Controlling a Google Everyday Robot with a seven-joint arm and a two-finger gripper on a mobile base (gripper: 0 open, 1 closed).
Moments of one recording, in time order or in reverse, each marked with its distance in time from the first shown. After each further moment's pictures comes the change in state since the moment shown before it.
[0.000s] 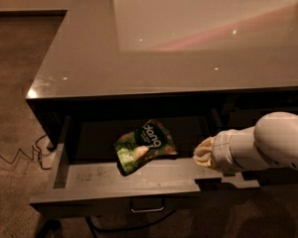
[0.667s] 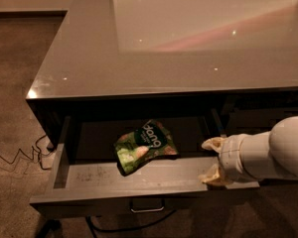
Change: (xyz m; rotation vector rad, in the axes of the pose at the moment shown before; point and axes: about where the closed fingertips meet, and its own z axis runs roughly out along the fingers) arm -0.007 0.022 -0.039 0.015 0.035 0.007
